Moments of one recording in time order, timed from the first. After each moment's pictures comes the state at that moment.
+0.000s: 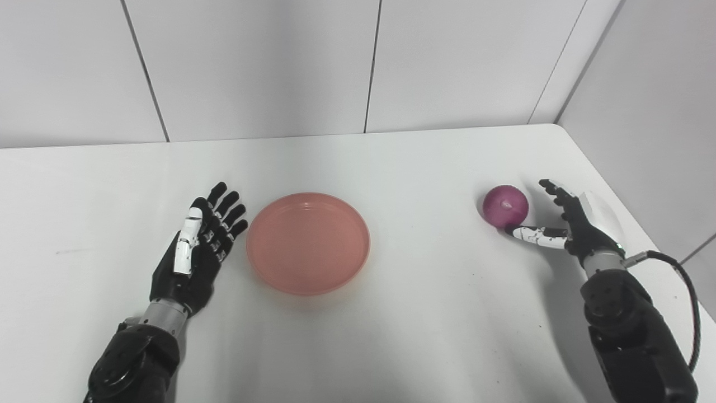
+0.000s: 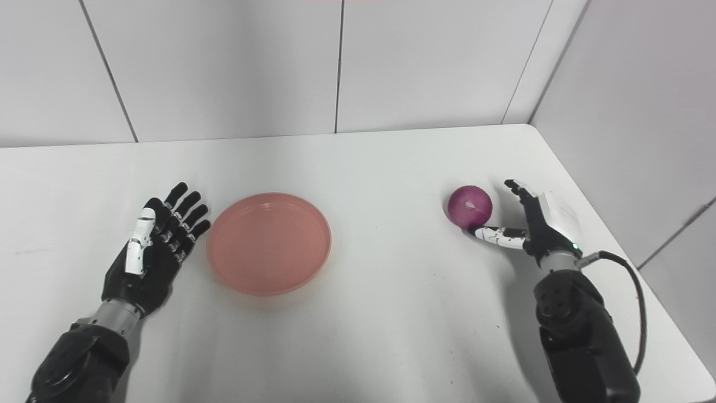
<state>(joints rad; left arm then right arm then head) -0.23 0.03 0.03 0.05 -0.34 0.24 -0.26 -0.18 -0.51 -0.11 -0.04 -0.57 0.43 0.09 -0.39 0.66</state>
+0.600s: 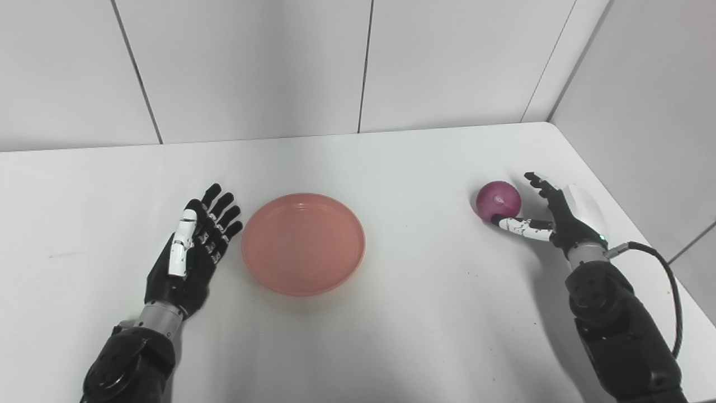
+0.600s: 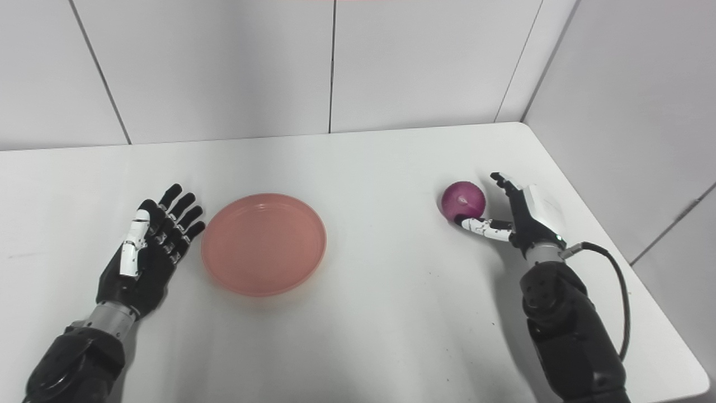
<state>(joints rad) -0.23 0.03 0.03 0.05 -0.34 0.24 -0.26 -0.21 -0.53 -0.05 0.01 -0.54 0.39 0.05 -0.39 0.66</state>
